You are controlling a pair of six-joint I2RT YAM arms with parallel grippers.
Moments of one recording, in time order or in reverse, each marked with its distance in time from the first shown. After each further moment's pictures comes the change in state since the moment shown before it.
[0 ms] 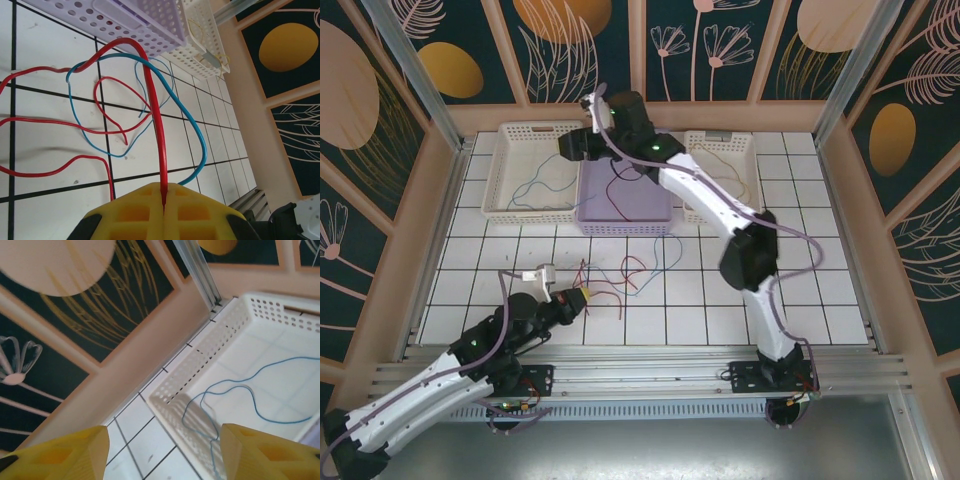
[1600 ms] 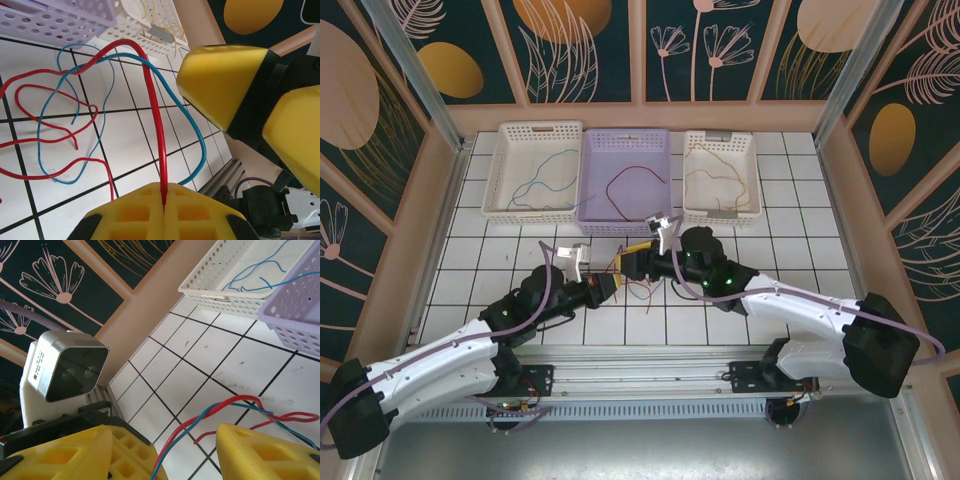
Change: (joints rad) left arm 0.000 0.457 0.172 0.308 0.191 0.098; right arm 0.189 -0.875 -1.479 0.688 0.135 0.243
